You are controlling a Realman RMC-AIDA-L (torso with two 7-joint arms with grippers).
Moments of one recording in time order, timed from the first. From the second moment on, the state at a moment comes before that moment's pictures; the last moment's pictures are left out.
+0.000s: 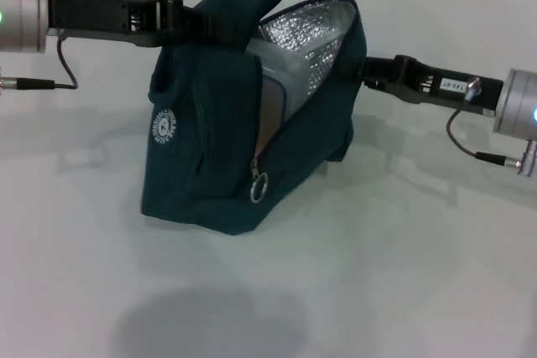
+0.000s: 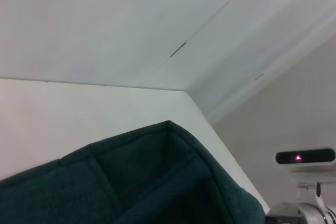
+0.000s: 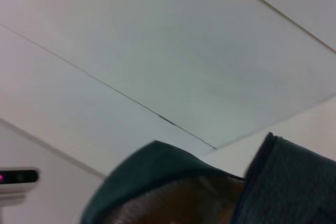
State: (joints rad) left arm -0.69 -2.03 0.70 0.94 2.04 1.70 -2.39; right arm 0.70 2.03 -1.06 -0.31 -1.40 -1.30 1.93
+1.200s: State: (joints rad) left arm -0.72 -2.08 0.77 0.66 1.98 1.58 -2.28; right arm 0.45 1.95 -1.05 -0.60 -1.34 -1.58 1.89
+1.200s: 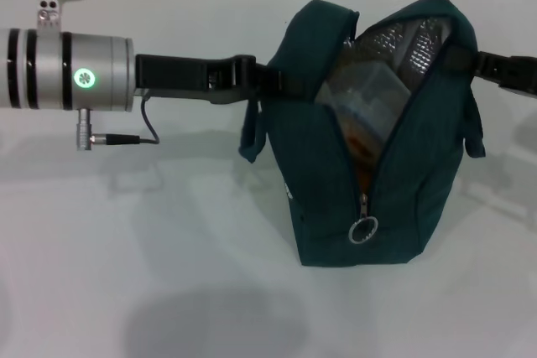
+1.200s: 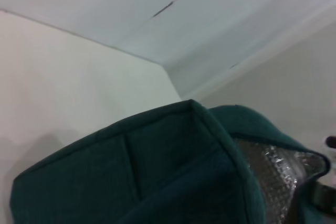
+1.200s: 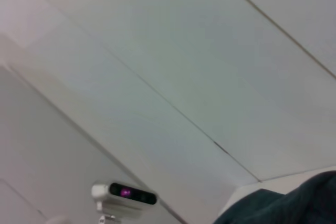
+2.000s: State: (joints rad) left arm -0.71 -2.09 0.79 0.63 1.97 1.58 -2.27; right arm 0.31 1.97 -0.94 -0.60 -1.34 -1.84 1.63
